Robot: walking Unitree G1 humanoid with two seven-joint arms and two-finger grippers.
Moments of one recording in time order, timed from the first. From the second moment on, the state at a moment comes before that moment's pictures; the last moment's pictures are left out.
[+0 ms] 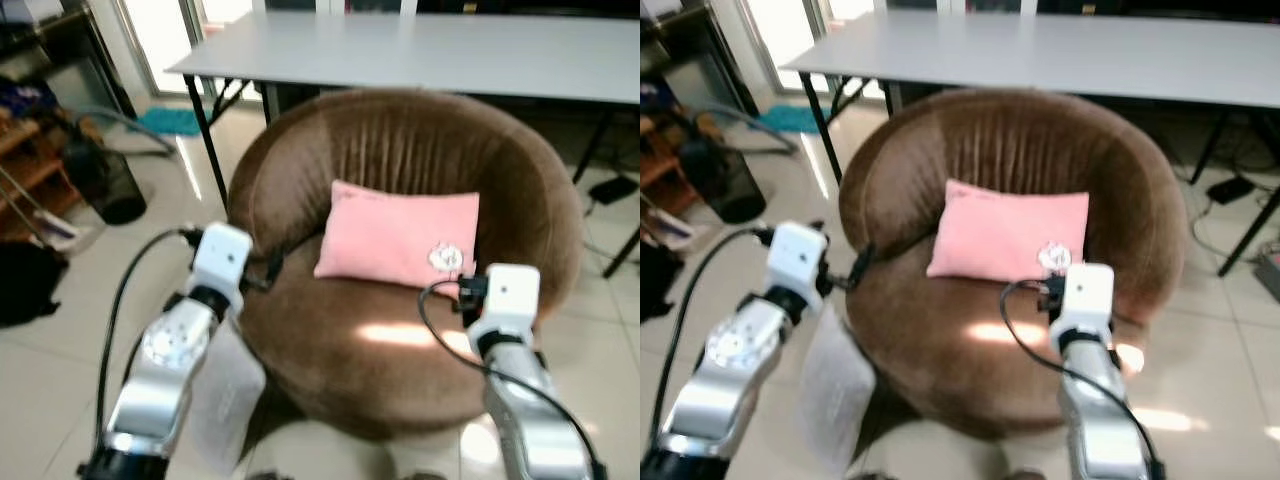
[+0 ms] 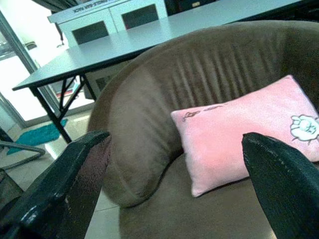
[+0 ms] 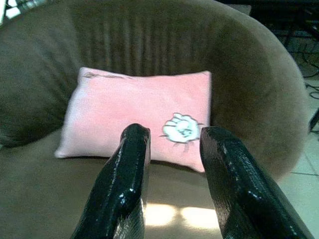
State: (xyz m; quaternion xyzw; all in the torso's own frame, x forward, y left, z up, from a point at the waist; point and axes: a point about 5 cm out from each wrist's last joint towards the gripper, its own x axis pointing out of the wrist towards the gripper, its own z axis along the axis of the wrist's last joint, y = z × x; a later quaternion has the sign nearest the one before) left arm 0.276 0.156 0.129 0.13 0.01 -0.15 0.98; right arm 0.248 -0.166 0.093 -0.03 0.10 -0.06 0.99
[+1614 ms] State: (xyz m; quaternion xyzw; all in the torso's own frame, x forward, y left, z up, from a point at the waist) left arm 0.293 0.156 0.128 0.15 0.00 -0.15 0.98; right arm 0.252 -0.163 0.086 -0.01 0.13 -0.06 0.99
